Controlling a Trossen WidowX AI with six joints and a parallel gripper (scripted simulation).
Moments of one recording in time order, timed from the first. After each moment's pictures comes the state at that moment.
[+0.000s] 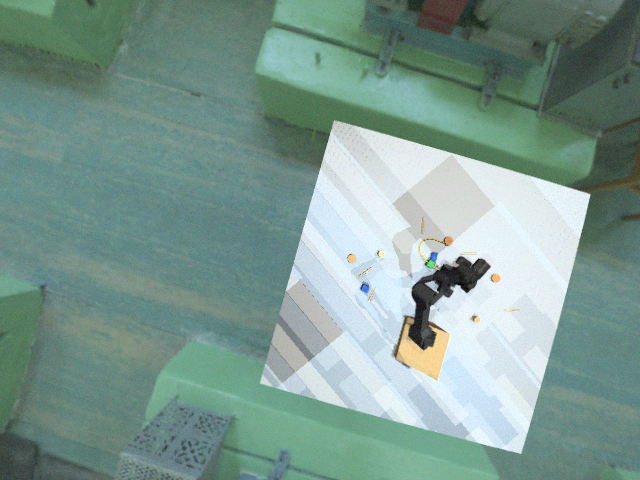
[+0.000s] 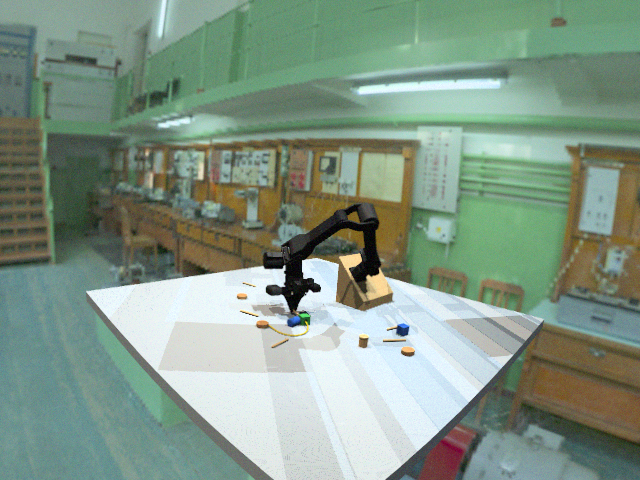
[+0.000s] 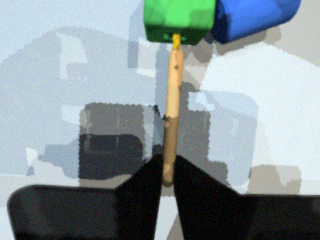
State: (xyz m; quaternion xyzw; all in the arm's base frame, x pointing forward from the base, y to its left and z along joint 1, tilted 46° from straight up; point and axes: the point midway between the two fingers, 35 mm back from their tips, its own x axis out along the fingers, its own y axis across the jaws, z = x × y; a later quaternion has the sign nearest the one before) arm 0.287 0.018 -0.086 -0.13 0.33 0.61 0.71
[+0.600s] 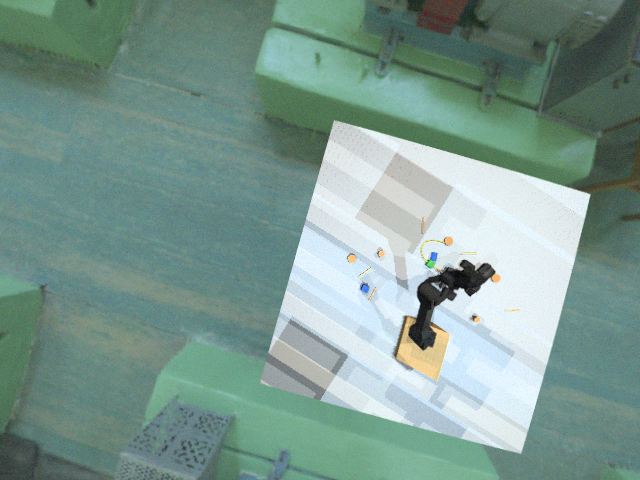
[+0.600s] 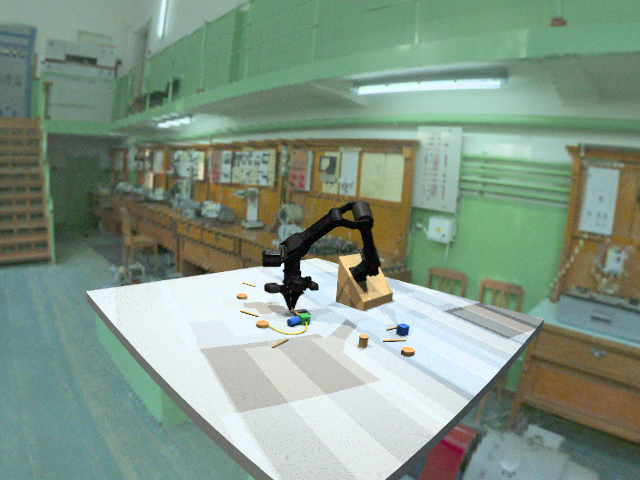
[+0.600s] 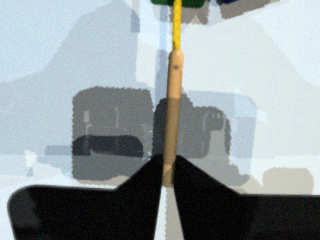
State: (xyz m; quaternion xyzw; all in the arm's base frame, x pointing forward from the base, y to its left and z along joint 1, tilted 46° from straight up) arm 0.278 0.004 -0.101 -0.13 0.33 0.60 0.71
